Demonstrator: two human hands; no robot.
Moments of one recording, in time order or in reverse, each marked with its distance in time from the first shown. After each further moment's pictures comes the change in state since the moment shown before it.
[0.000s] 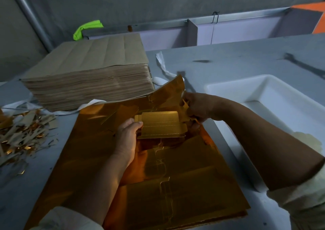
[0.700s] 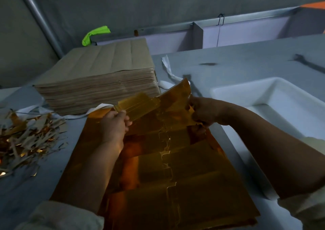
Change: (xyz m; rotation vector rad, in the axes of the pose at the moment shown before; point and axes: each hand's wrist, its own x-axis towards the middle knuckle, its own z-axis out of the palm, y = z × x) left_hand 0.032 0.036 -0.029 0.105 0.323 0.000; right_hand -0.003 -0.002 0.001 0.025 -0.018 0.001
